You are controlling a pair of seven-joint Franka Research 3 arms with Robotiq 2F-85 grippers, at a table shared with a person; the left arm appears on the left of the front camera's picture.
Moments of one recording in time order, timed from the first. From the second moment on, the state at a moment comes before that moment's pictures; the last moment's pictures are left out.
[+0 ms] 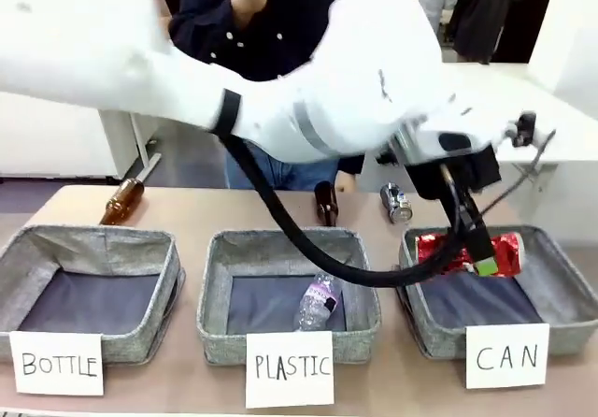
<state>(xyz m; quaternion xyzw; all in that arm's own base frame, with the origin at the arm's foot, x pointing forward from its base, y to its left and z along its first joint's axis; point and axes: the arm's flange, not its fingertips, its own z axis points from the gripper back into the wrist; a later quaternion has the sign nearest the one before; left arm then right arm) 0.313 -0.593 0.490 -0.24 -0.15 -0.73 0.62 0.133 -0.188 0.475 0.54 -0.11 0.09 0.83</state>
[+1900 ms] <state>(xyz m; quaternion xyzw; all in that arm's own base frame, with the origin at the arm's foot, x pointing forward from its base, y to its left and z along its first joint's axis) 0.331 -0.368 0.540 -0.28 0.05 -0.47 0.83 0.258 -0.054 0.536 0.61 -0.15 0.14 0.77</state>
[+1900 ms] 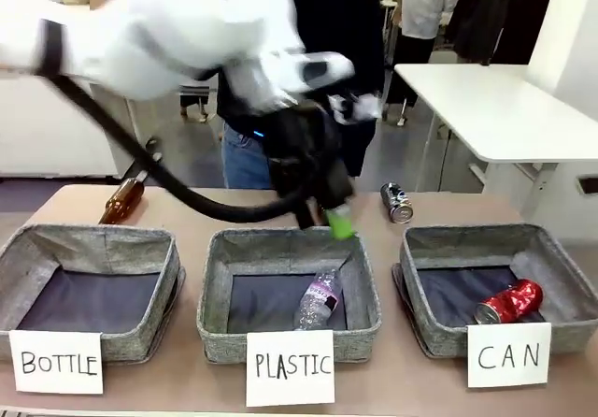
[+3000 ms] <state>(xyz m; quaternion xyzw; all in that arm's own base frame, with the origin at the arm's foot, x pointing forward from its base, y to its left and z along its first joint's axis) 0.345 -0.034 0.565 -0.62 -0.09 -0.19 0.76 0.299 0.033 0.547 0.62 -0.10 0.08 0.77</state>
